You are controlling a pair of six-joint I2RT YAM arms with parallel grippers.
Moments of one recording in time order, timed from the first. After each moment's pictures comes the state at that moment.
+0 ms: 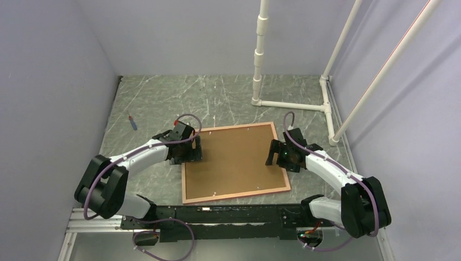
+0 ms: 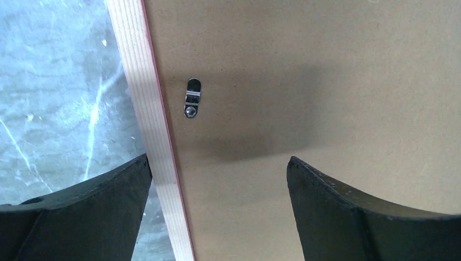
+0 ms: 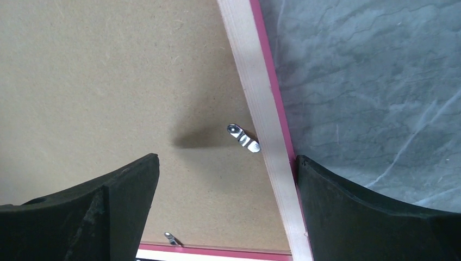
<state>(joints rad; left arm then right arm) -0.52 1.37 0.72 -0.45 -0.04 -0.62 0.30 1.19 0.57 -0.48 -0.08 0.57</state>
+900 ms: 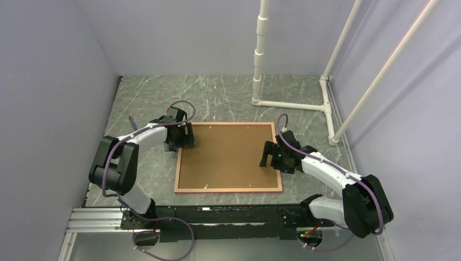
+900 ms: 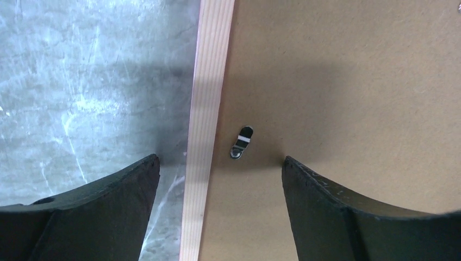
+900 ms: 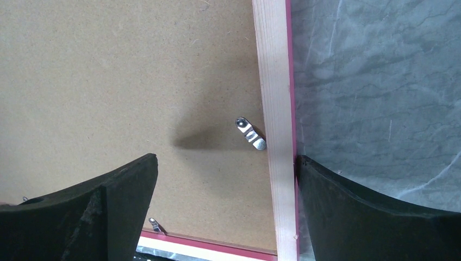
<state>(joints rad) -0.32 1.60 0.91 -0.45 -0.07 -0.49 0.44 1.19 0.55 -0.43 -0.02 0.66</state>
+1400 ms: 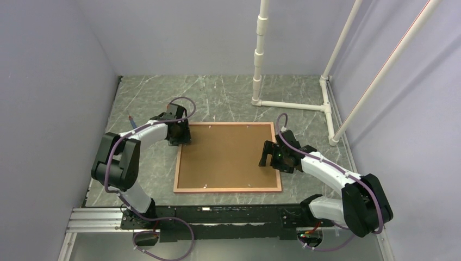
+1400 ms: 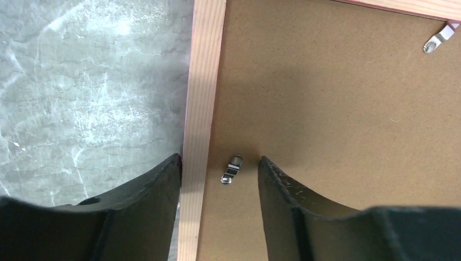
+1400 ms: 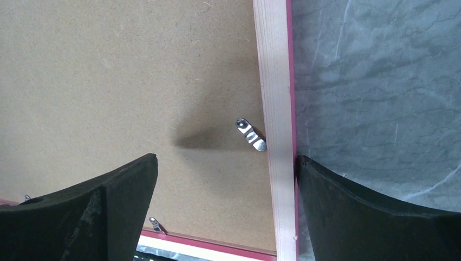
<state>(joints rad) -0.29 1.66 0.96 -0.41 -0.06 -0.47 0.44 1.20 0.55 -0.43 -0.03 0.66</state>
